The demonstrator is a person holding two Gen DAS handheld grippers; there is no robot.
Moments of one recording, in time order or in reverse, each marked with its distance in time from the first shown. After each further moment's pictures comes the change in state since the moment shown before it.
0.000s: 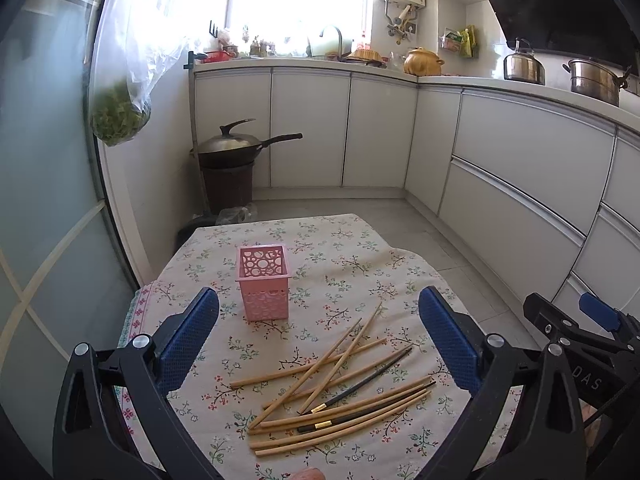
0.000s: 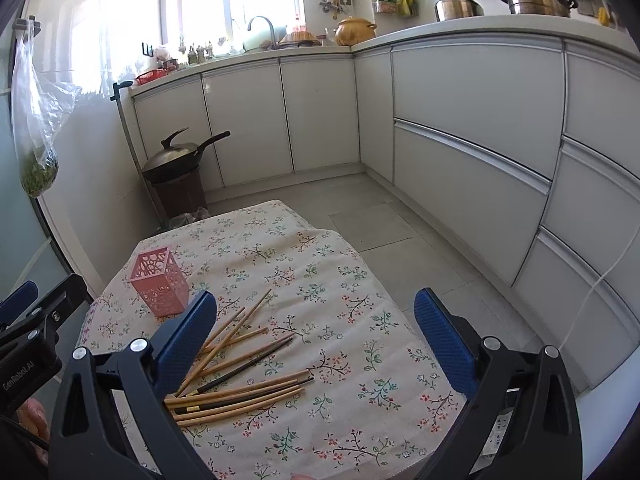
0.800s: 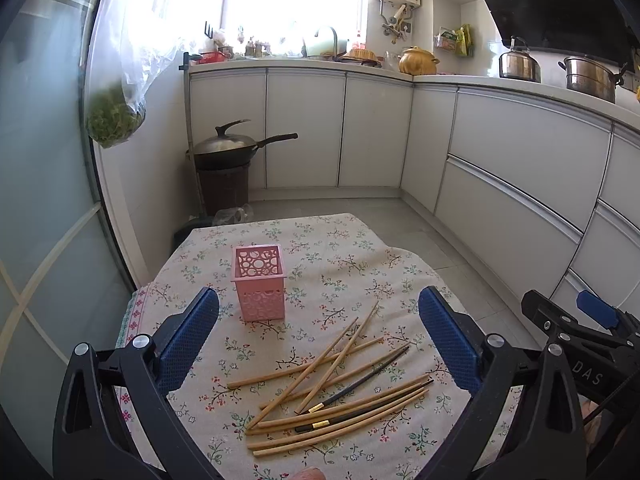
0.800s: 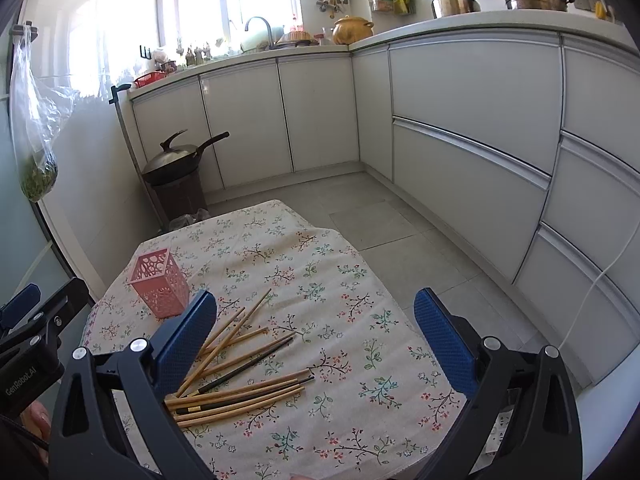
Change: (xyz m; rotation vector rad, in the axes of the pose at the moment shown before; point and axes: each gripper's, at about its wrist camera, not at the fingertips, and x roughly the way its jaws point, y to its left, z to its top) left arm 0.001 -0.003 -0.005 0.008 -0.003 -0.012; right arm -0.002 -0.003 0.001 0.012 0.001 0.005
